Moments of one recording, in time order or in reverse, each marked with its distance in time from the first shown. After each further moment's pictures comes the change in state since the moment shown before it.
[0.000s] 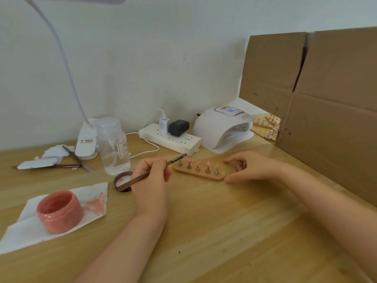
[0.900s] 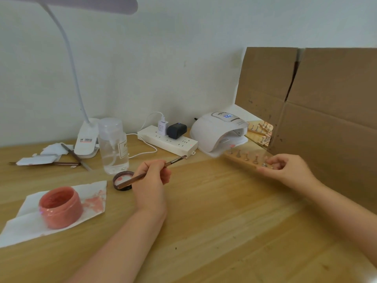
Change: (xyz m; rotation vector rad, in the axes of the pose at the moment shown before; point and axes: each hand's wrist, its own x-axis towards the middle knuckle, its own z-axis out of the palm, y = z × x) left_hand 0.004 -0.005 0.000 -0.228 -0.014 -0.128; right_hand -0.057 0.053 -0.013 0.229 0.623 0.126
